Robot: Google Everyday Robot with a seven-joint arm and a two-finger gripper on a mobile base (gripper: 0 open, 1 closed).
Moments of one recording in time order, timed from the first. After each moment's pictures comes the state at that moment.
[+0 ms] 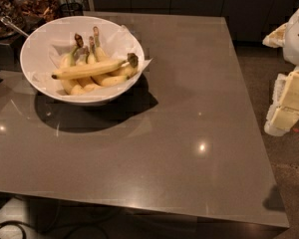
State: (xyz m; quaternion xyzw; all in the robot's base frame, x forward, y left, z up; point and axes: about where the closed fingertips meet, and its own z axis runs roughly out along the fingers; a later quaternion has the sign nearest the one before) arm 0.438 -0.217 0.976 -0.60 0.78 -0.03 0.16
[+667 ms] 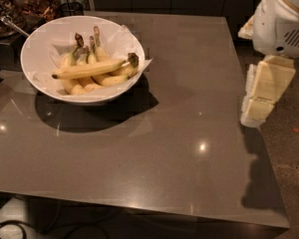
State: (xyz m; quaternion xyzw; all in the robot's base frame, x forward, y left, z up) arm 0.446 -0.175 0.989 -0.63 0.76 -0.05 0.14
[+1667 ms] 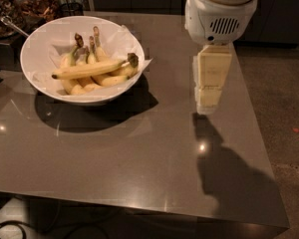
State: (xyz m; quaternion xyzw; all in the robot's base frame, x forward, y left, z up) arm 0.472 -0.096 0.992 -0.70 0.70 -0.08 0.11
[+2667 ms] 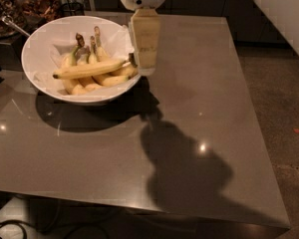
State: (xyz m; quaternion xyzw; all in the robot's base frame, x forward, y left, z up) arm 0.541 0.013 1.018 -0.77 0.62 -0.08 0.15
